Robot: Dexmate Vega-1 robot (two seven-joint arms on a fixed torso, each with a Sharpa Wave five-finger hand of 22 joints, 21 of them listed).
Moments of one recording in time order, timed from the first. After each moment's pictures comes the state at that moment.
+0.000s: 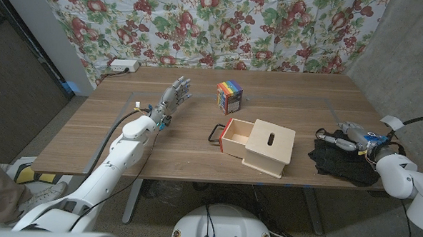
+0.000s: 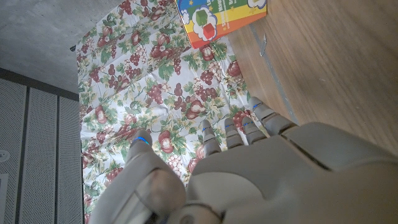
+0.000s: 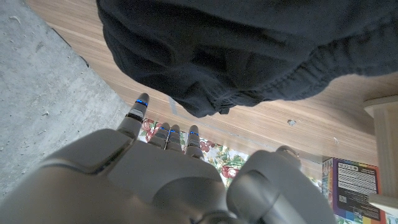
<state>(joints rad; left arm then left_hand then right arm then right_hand) 0.84 0.37 0.20 -1.26 -0.40 -0.20 -0.29 0.13 -0.02 0.22 -0.14 0.44 0.16 -0.22 0.20 0.19 0.07 -0.10 0.20 0.19 -0.02 -0.03 0.19 0.18 0.07 0.04 0.19 0.18 -1.78 -1.11 0.18 -2.16 -0.43 -0.59 -0.04 0.26 0.01 -0.24 -0.03 0.58 0.06 -0.04 0.20 0.19 -0.03 0.01 0.21 0.19 -0.06 0.00 0.18 0.18 0.17 0.20 0.18 0.17</state>
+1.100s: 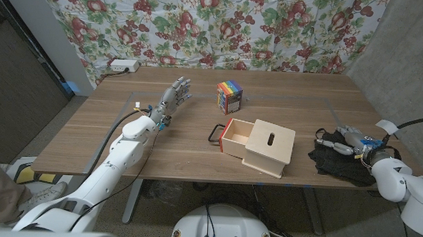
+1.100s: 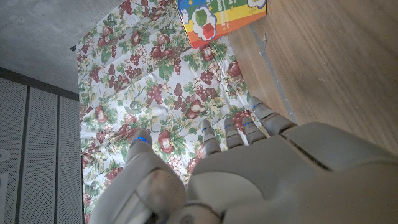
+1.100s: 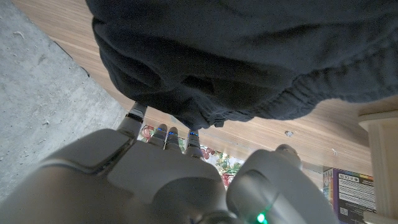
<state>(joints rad) 0.84 0.37 0.19 -1.24 -0.40 -0.20 -0.30 0.13 -0.02 0.22 -0.14 0.44 0.17 -0.21 0.20 0.19 0.07 -0.10 0.20 0.19 -0.02 -0.03 0.19 0.18 0.07 0.04 0.19 0.18 -1.75 -1.15 0.10 -2.17 -0.39 -0.66 -0.07 0.27 0.01 -0.25 -0.03 0.60 0.03 -0.02 0.20 0.19 -0.07 0.07 0.21 0.19 -0.08 0.05 0.18 0.18 0.17 0.19 0.18 0.17</state>
